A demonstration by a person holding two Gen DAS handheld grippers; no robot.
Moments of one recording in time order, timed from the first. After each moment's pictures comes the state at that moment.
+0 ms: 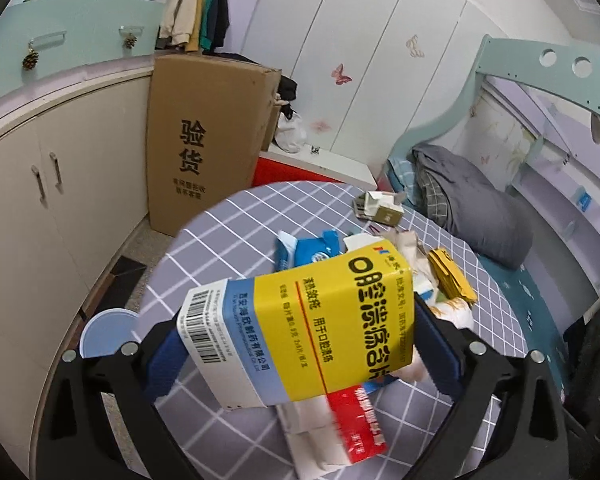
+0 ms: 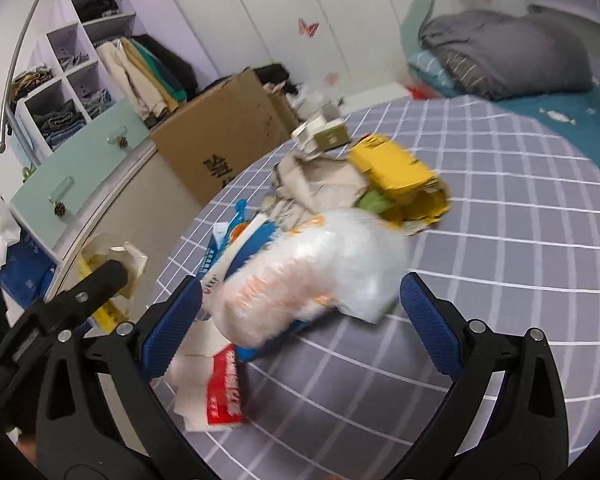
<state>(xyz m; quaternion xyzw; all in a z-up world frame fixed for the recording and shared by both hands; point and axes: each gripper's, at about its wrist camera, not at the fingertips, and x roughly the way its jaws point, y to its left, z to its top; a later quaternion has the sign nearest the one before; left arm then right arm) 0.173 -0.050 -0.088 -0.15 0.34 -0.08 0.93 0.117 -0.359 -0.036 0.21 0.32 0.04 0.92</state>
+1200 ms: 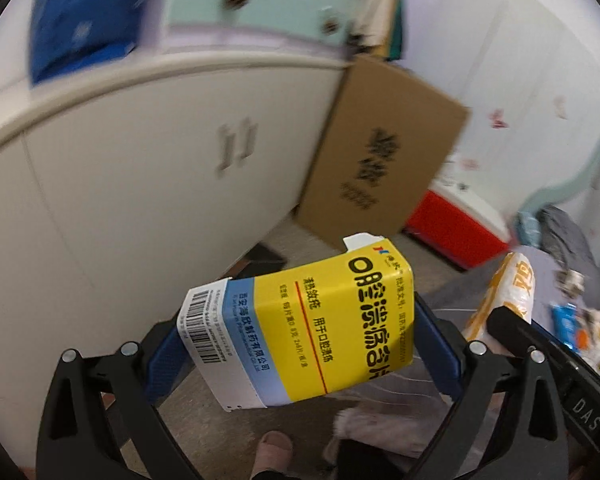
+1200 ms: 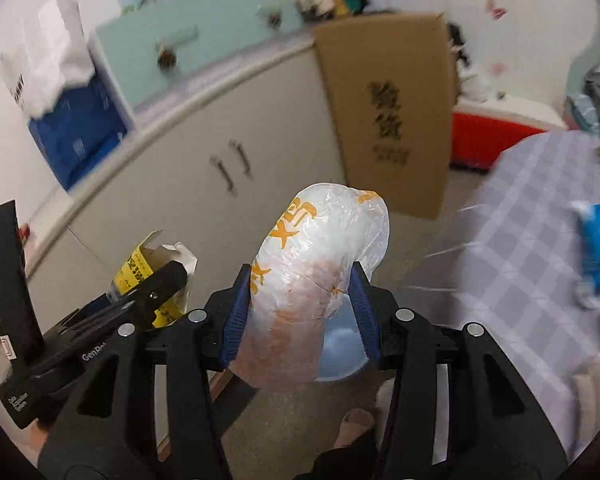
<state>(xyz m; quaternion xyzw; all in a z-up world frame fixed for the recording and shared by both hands) 0.107 0.193 -0.083 -0.22 0.36 0.13 0.90 0.193 -0.018 -0.062 0.04 0.38 0.24 0.90</state>
